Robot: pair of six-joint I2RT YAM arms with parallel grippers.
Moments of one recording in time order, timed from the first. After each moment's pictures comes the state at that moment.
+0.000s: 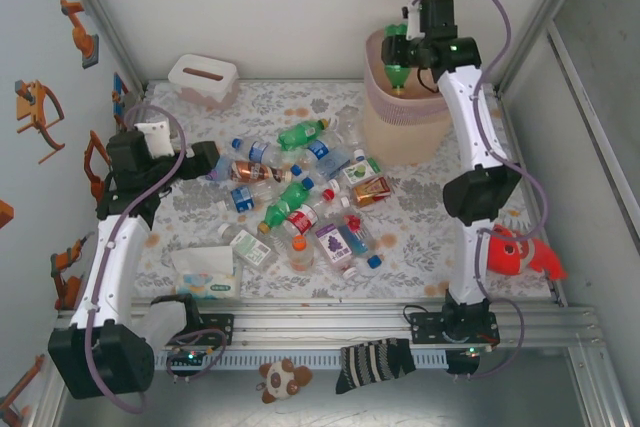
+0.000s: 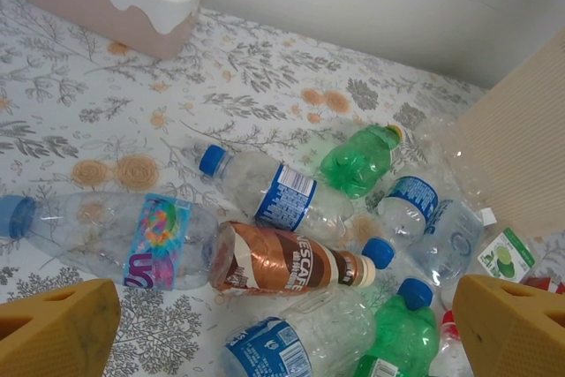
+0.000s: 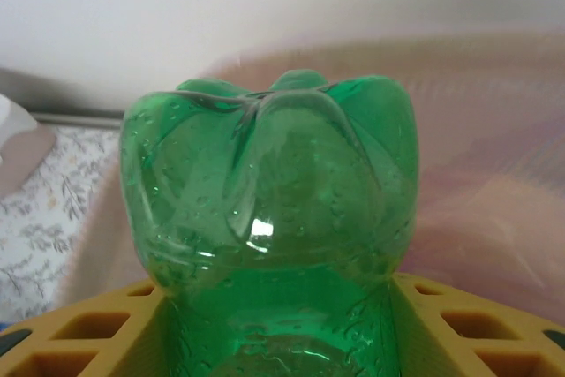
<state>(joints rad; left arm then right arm) 0.04 1.01 0.88 -0.41 0.38 -0.20 0.22 2.18 2.51 -0.98 -0.10 0.11</state>
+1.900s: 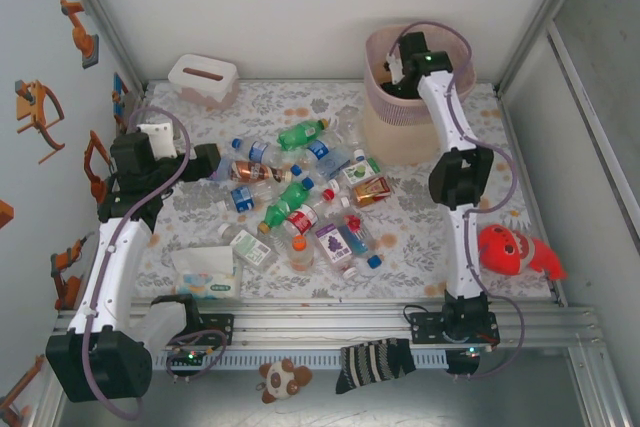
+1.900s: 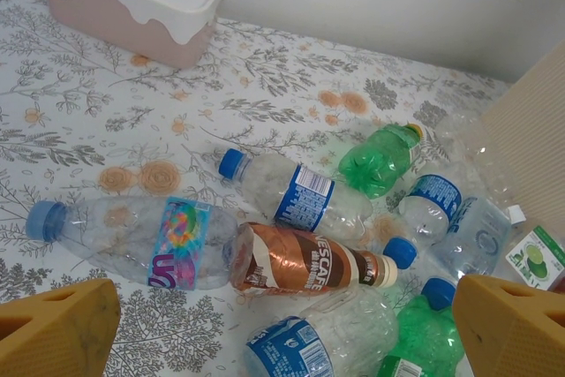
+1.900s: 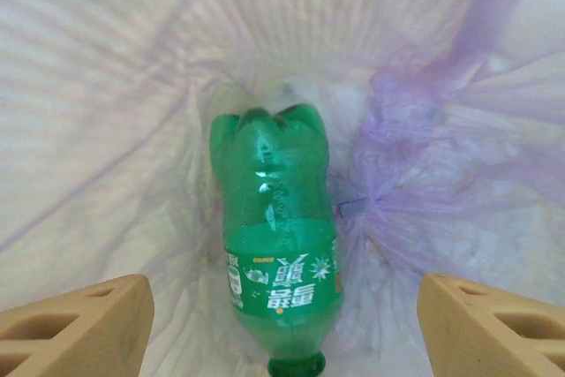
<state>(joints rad) 0.01 1.00 0.88 -0.42 0.31 -0.17 0.20 2.43 2.59 -1.26 -0.11 -0.04</state>
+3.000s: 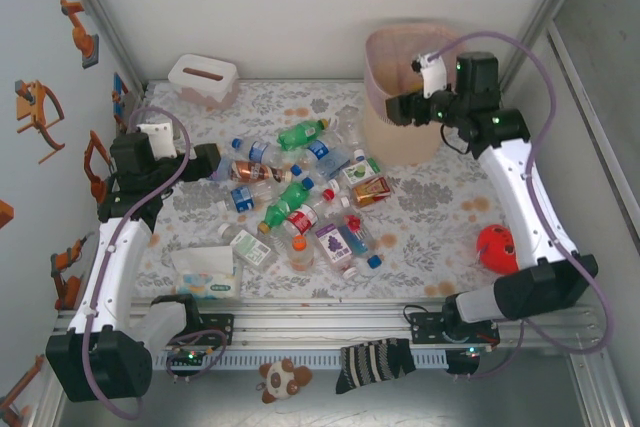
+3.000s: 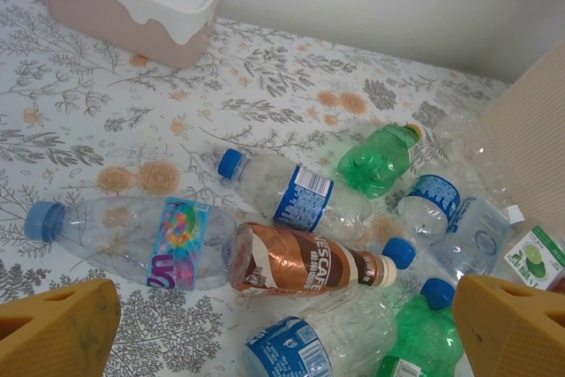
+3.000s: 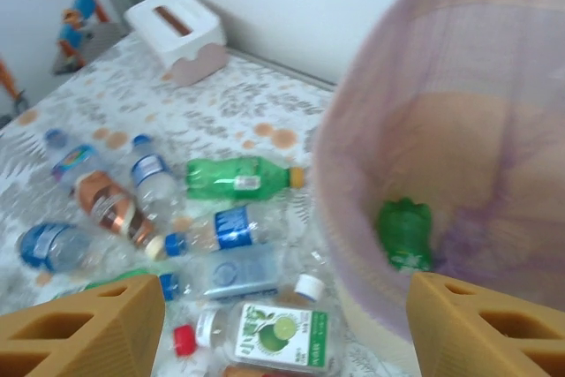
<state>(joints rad) 0.01 1.00 0.88 -0.42 0.31 -0.17 0.22 1.39 1.53 -0.66 -0.45 -0.13</state>
